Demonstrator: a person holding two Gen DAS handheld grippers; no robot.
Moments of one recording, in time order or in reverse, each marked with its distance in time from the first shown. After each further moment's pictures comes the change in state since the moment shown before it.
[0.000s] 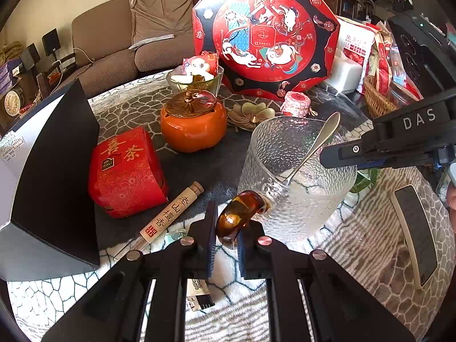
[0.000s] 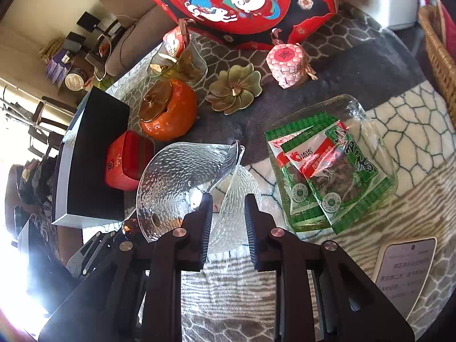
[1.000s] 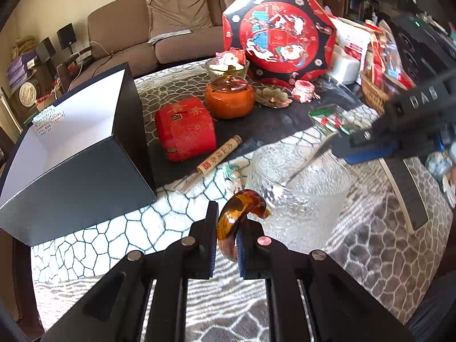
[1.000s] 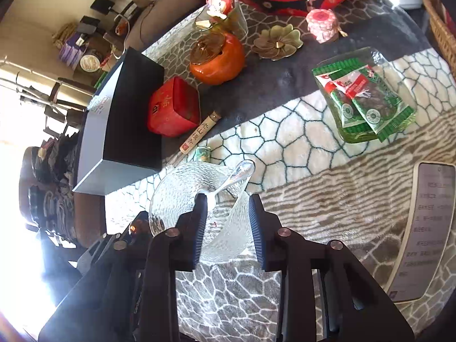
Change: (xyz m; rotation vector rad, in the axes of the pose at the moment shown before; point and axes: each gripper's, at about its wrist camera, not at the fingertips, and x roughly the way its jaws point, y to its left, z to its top) left arm -0.082 0.027 -0.058 -0.001 0.020 0.050; right arm -0.013 0.054 -0.063 -0.050 0.105 0.033
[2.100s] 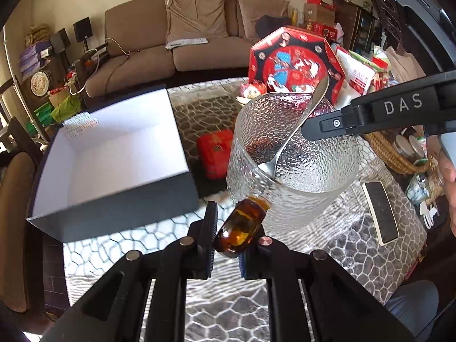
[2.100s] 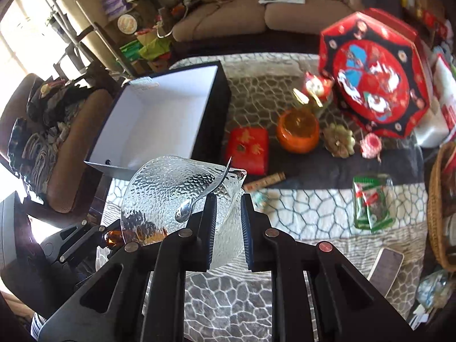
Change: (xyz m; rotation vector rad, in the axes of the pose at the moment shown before) left arm -0.095 0.074 0.049 -0.112 -0.018 0.002; right arm -0.059 0.209 0.032 -0.408 -0.113 -0.140
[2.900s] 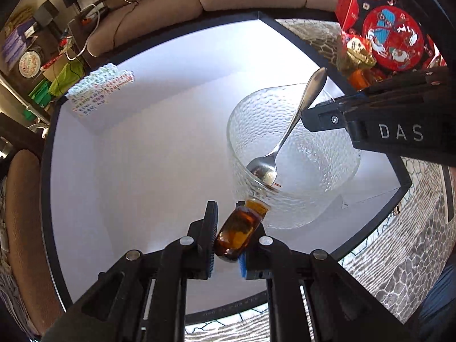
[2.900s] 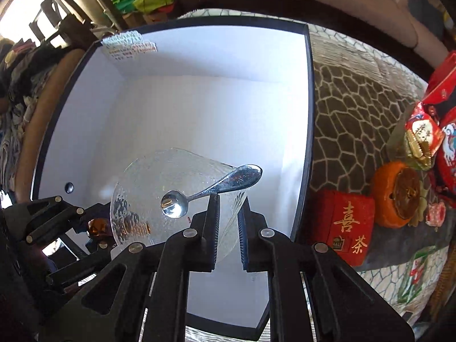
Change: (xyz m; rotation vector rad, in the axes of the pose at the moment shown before) left arm 0.149 0.166 0.029 0.068 0.368 0.032; right arm 0.235 0.070 0.085 -0.102 0.258 -0.093
